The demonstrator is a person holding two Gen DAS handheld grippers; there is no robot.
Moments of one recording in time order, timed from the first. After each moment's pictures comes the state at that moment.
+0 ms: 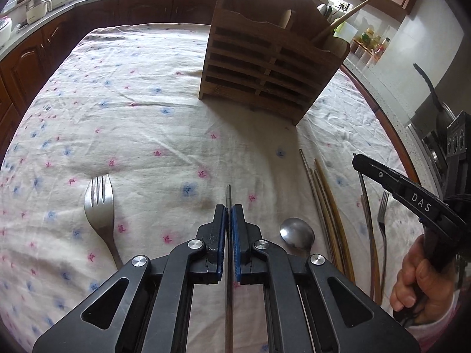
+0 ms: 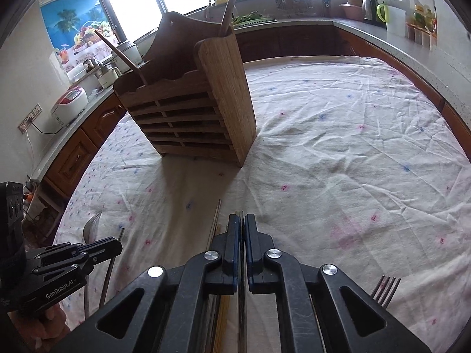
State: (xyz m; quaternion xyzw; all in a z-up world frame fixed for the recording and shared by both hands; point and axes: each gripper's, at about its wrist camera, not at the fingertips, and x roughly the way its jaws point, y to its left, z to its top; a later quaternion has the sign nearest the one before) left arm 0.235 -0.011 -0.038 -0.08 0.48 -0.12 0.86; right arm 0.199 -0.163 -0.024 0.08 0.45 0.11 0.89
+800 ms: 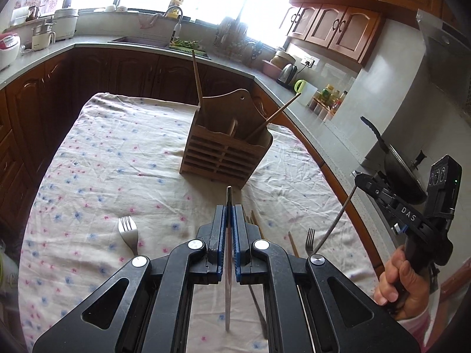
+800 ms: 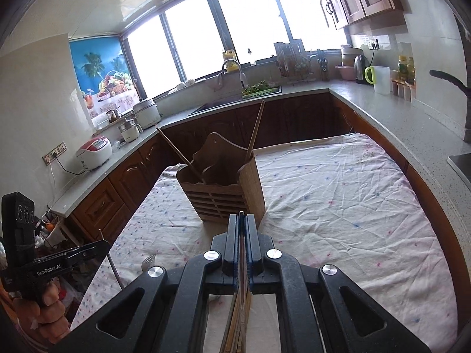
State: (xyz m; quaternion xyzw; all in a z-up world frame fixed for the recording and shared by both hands) left arm 0.163 0.023 0.082 -0.14 0.35 -0.17 0.91; right arm 0.125 -0.179 0.104 0.09 0.30 0.11 0.94
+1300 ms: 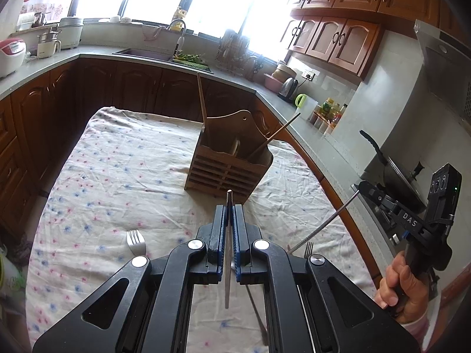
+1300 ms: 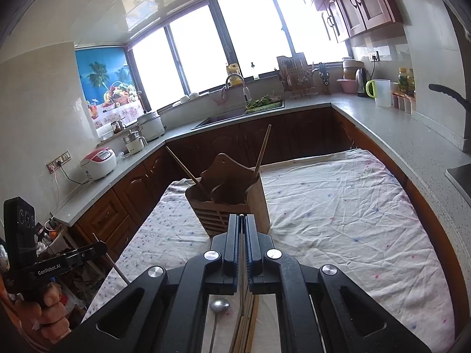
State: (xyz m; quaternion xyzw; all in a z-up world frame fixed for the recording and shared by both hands) left arm 0.159 0.032 0.099 -0.14 0.32 -0.16 0.92; right arm 0.122 -0.177 0.119 0.10 0.28 0.11 0.95
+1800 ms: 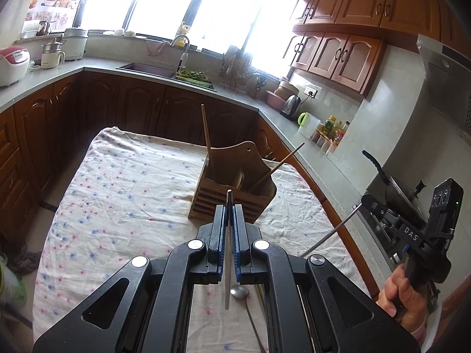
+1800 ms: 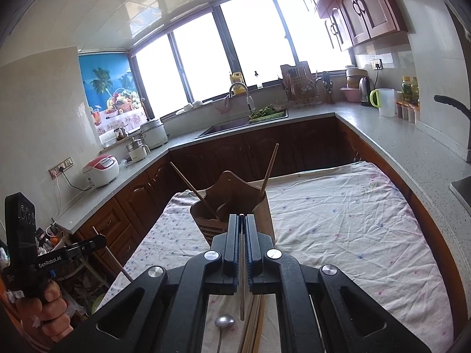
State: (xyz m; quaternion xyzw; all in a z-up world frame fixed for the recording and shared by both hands) left arm 0.180 0.044 0.125 -0.15 0.28 -0.15 0.94; right arm 0.139 -0.173 0.136 0.10 0.25 0.12 0.96
